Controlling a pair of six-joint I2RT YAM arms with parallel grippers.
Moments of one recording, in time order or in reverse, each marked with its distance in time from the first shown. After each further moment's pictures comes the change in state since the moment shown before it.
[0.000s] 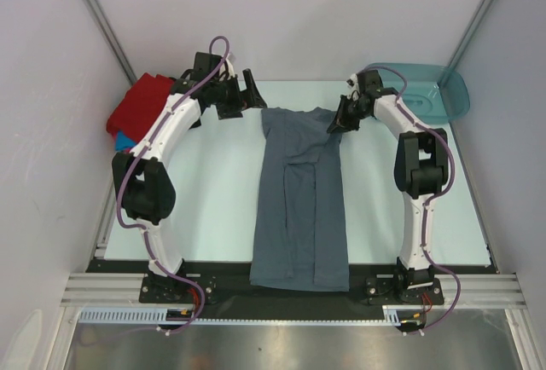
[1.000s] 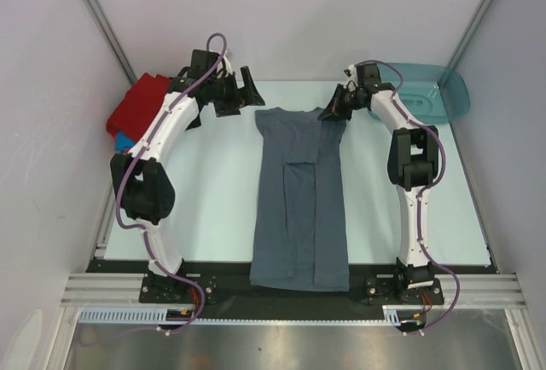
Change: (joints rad) left arm 0.011 0.000 0.030 -0.019 -0.004 0.010; right arm -0.015 0.164 0.213 0.052 -0.181 0.089
